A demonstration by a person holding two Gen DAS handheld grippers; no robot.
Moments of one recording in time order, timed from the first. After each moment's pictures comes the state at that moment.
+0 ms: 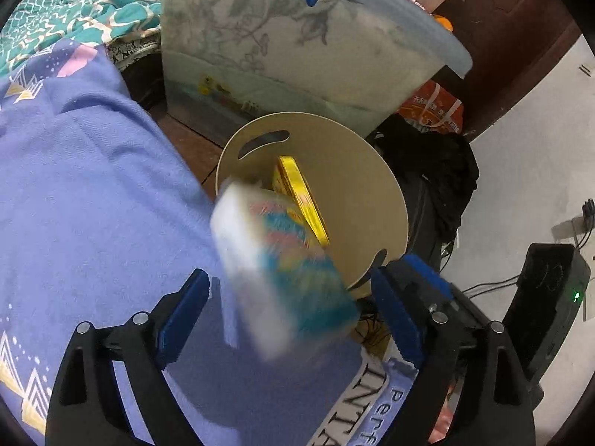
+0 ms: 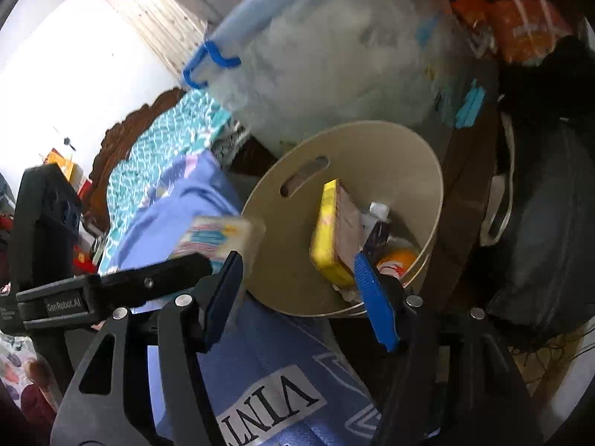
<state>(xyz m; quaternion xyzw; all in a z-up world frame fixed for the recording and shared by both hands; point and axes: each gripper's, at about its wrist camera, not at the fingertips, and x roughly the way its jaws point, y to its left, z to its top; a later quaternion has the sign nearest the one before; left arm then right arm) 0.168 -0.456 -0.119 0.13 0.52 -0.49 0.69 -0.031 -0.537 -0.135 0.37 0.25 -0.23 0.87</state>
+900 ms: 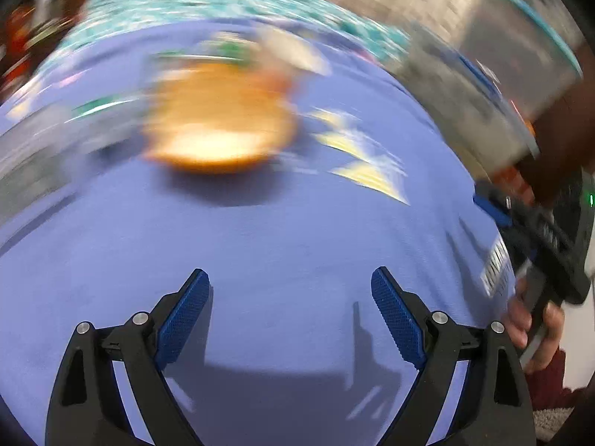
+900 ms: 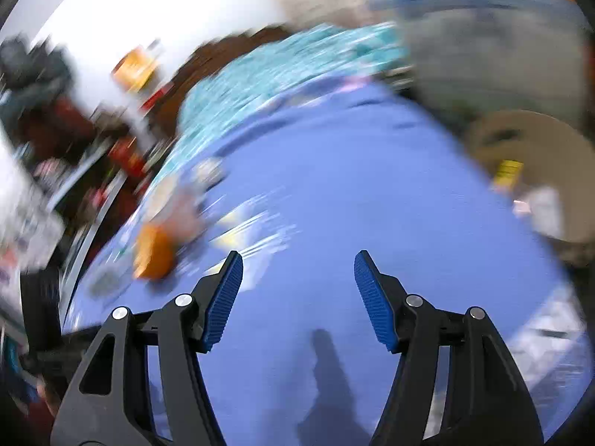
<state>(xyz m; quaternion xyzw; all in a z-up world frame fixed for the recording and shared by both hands) 0.180 -0.046 -0.124 -0.02 0.51 -0.27 0.82 0.083 -0.311 -0.110 0.22 0.34 0.01 0.91</state>
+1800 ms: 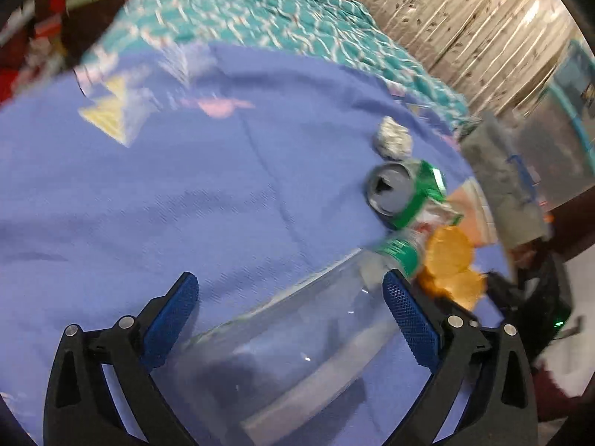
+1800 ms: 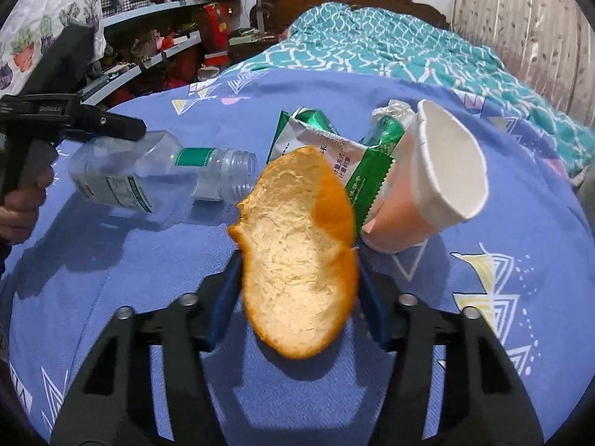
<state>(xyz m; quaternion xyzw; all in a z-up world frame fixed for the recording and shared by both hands) 0.353 0.128 -0.119 -0.09 0.53 -0.28 0.79 0.210 -0.117 -0.125 -0.03 0.40 0.11 0.91</state>
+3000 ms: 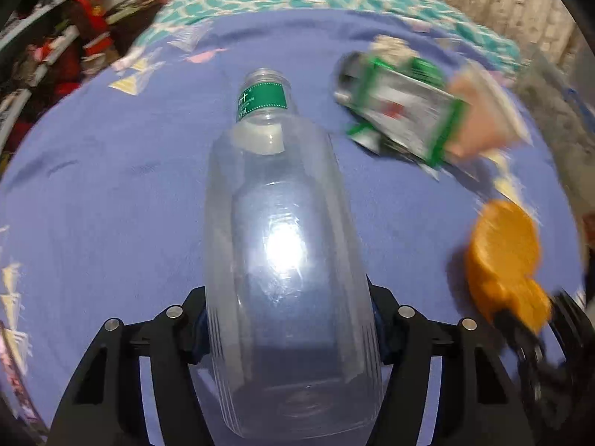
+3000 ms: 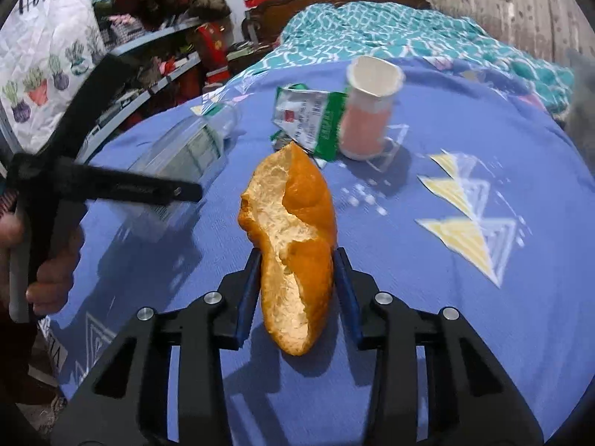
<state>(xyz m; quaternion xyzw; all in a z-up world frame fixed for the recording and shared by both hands) 0.227 0.012 -0.125 0.04 0.55 -0.13 0.82 0.114 -0.166 -0.130 0.06 0.40 0.12 0.91</state>
